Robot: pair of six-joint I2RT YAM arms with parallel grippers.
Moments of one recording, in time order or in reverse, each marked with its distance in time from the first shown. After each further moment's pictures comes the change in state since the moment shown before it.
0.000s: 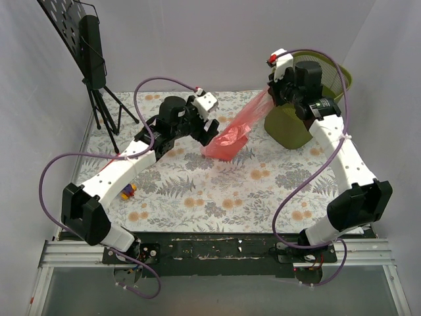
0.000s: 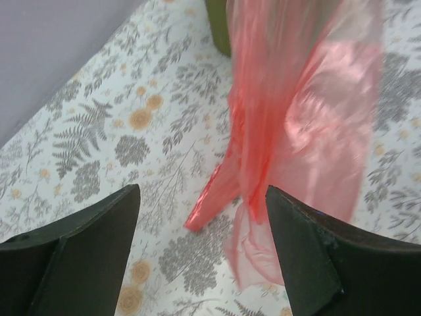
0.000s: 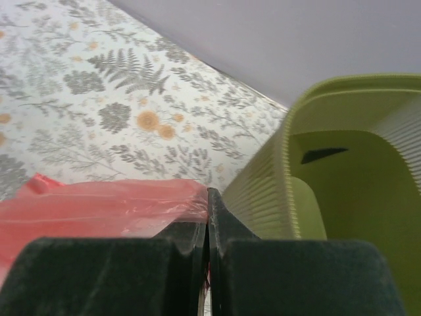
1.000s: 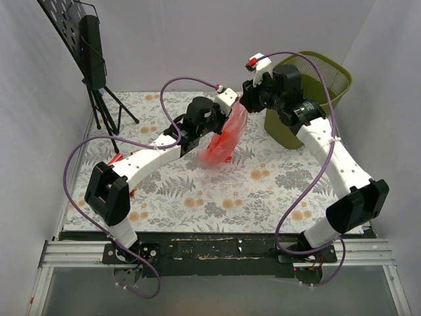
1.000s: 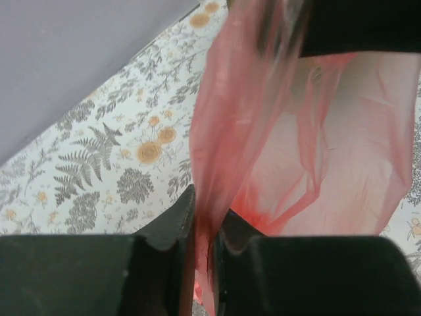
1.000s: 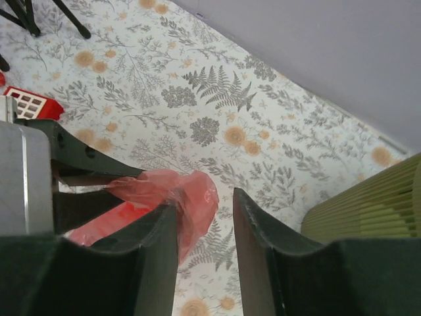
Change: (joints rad) left arm -0.117 0.211 0.108 0.247 -0.227 -0.087; right arm 0.195 0.002 0.029 -0.037 -0.034 0.158
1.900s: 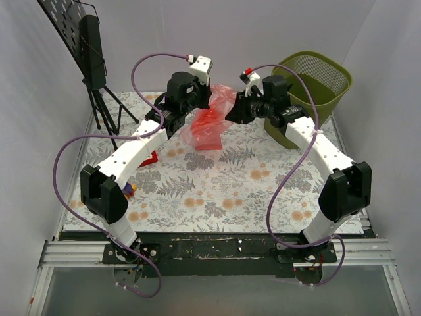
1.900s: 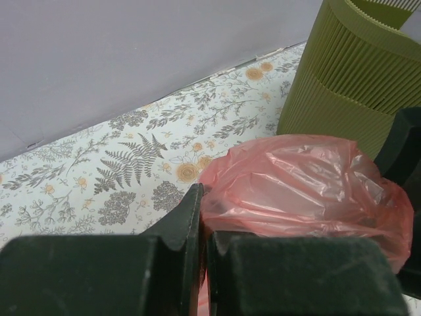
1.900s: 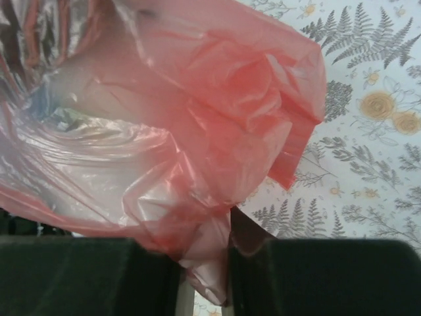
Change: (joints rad) left arm 0.134 -0.002 0.232 -0.183 -0.048 -0.215; right arm -0.036 0.106 -0.142 0.147 -0.346 0.312
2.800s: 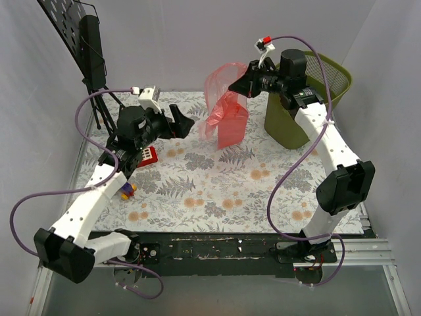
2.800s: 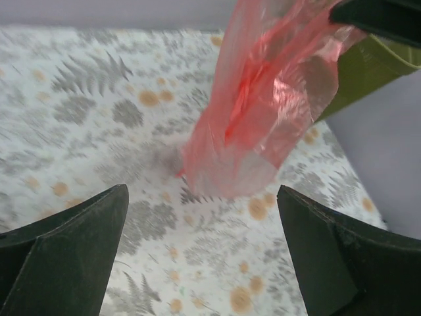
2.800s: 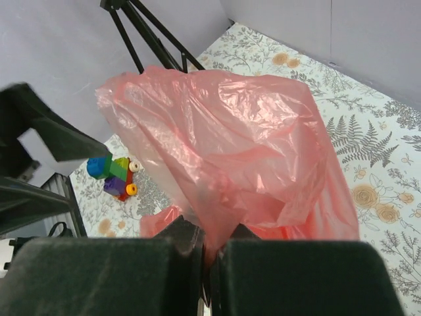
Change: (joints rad) left arm 0.147 -0.558 -0.504 -0.022 0.150 -0.277; right arm -0.088 0.074 0.275 0.058 -0.175 0.122
